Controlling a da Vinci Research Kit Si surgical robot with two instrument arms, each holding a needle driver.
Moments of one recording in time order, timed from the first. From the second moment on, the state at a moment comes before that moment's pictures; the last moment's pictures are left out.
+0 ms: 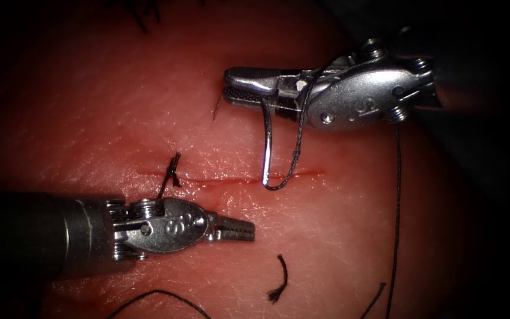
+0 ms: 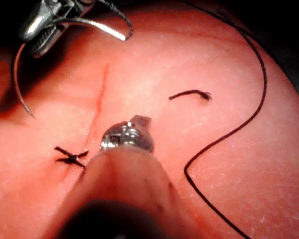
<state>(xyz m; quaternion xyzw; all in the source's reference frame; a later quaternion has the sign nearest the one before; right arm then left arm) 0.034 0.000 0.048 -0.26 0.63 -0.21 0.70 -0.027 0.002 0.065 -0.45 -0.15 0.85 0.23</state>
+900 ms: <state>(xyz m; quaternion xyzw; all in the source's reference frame) 0.031 -0.002 0.049 -0.25 0.59 -0.23 0.73 -0.026 0.002 0.065 -0.47 -0.15 0.84 0.23</state>
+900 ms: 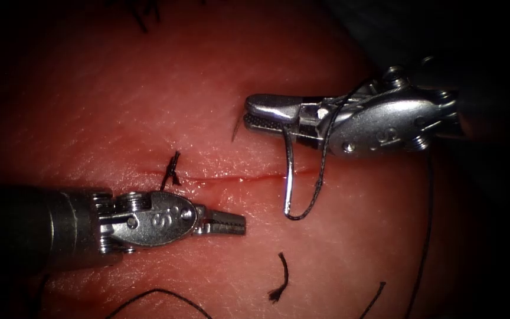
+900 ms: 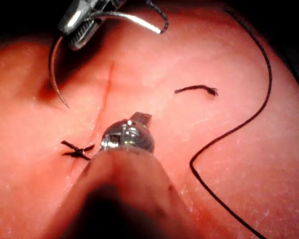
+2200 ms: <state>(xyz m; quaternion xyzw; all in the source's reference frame) 0.033 -0.004 0.054 -0.22 0.58 -0.24 0.75 -0.025 0.003 0.064 -0.48 -0.15 0.83 0.24</state>
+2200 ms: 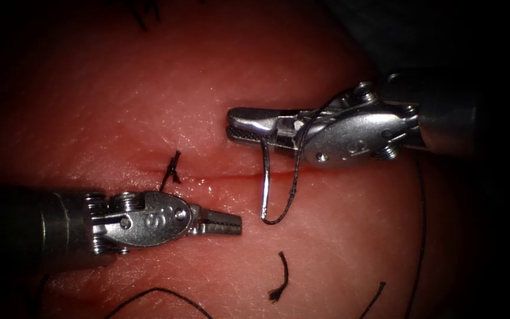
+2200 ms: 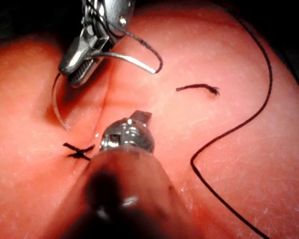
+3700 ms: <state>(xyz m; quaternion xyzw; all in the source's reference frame) 0.035 -0.009 0.062 -0.07 0.57 -0.08 0.81 -0.024 0.004 0.068 -0.47 -0.13 0.84 0.24</state>
